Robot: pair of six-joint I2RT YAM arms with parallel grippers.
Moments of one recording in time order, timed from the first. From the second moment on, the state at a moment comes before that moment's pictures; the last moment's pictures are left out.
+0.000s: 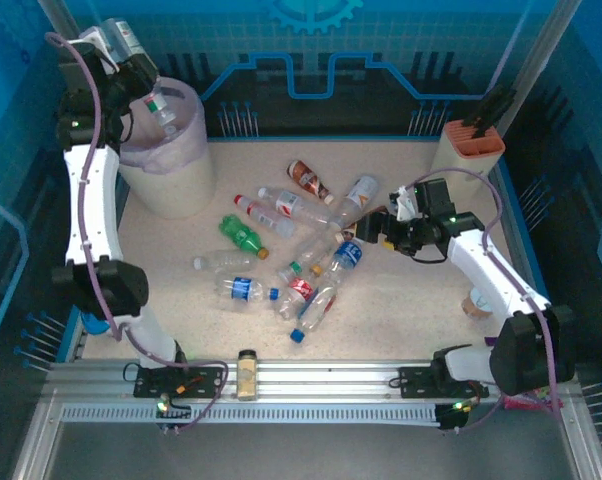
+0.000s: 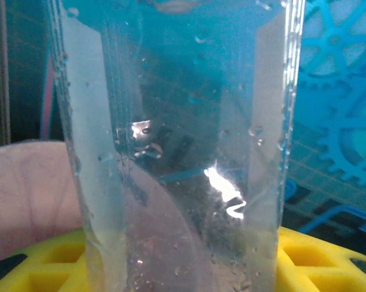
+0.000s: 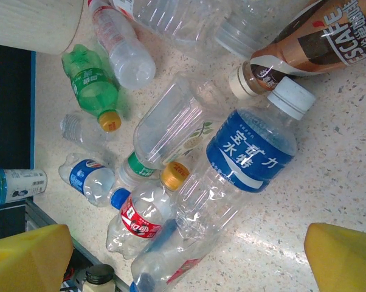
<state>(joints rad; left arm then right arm) 0.22 1.79 2.14 -0.57 0.16 -0.43 0.20 1.30 1.00 -0.68 -0.57 0.43</state>
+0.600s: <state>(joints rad) 0.22 2.16 2.29 -0.81 0.09 -0.31 0.20 1.16 0.93 -0.70 -0.50 0.45</state>
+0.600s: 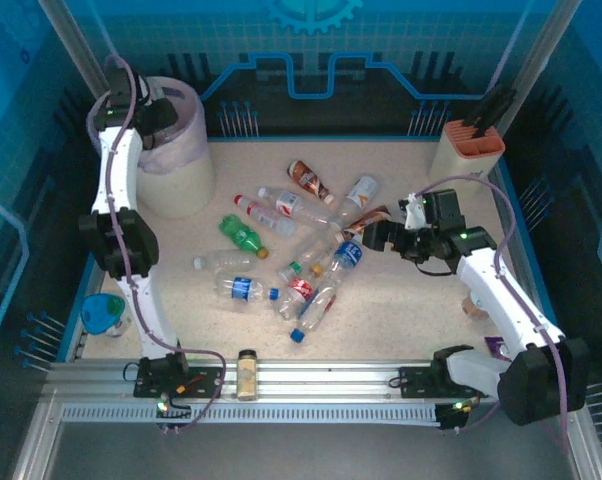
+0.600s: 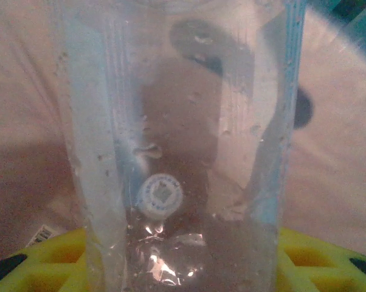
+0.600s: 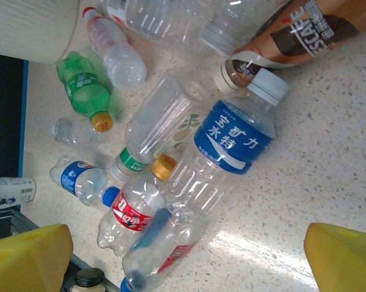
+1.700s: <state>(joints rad) 0.22 2.25 2.30 -0.90 0.14 -0.18 0.20 1.13 0.83 -0.62 -0.37 0.62</state>
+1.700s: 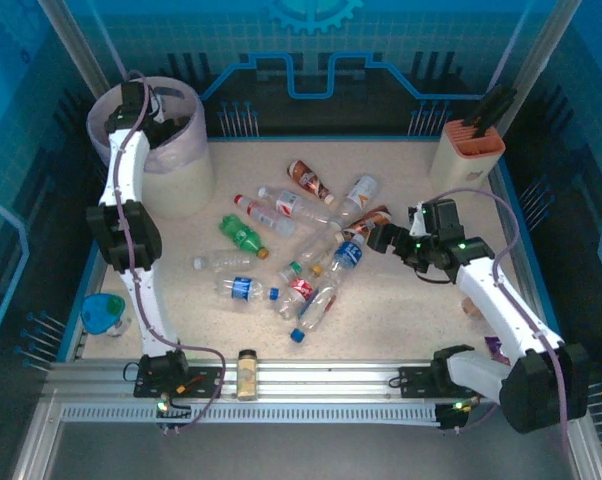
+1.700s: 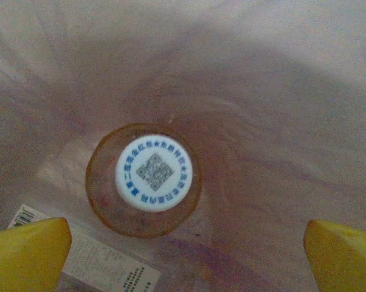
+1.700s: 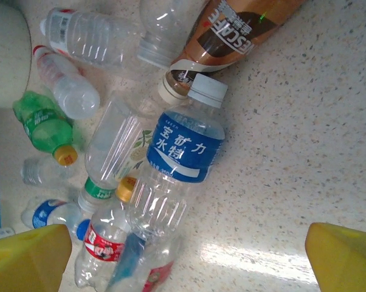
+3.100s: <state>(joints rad) -0.51 1.19 1.07 -0.61 0.19 -0.43 0.16 1.82 1.07 -0.19 -0.11 1.11</state>
